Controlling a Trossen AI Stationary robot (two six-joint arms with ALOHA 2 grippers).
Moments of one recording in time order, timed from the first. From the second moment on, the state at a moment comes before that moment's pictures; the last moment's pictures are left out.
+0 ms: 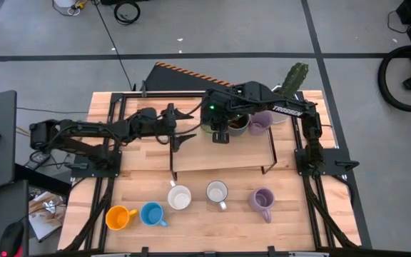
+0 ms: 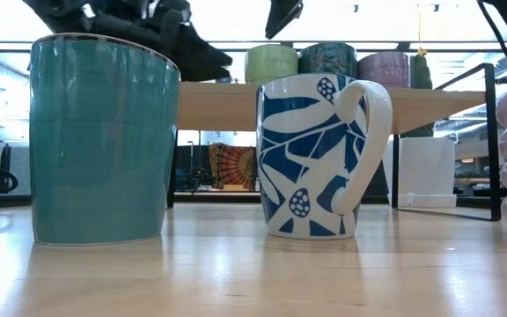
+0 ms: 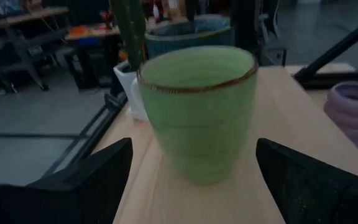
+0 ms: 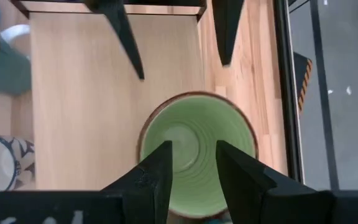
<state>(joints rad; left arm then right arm) 0.24 1.23 0.62 0.45 0.04 0.14 -0.08 1.98 2.35 -1.43 0.16 -0.12</state>
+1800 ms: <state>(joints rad) 0.20 0.48 0.12 0.41 0.04 0.02 0.27 1.24 1.23 -0.53 0.38 -0.01</state>
